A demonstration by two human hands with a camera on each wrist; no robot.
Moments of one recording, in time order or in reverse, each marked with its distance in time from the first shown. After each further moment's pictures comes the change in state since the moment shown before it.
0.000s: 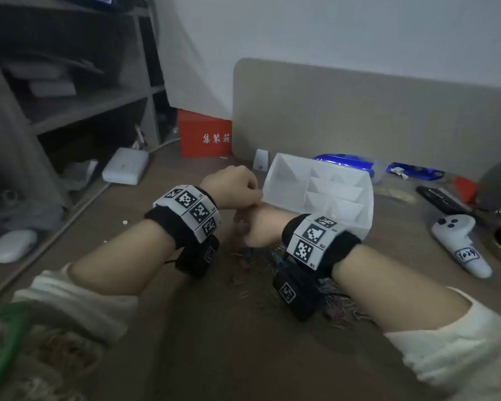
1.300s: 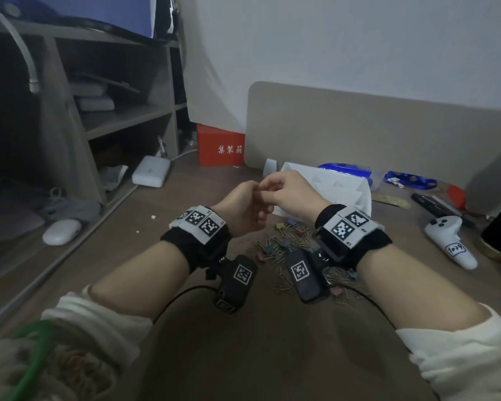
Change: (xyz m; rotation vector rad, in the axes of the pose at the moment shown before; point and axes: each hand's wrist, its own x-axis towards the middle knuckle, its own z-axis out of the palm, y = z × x) left_hand -0.063 0.018 0.008 -1.468 -0.188 -0.422; right_hand -0.036 0.000 -0.020 0.780 0.526 -0.063
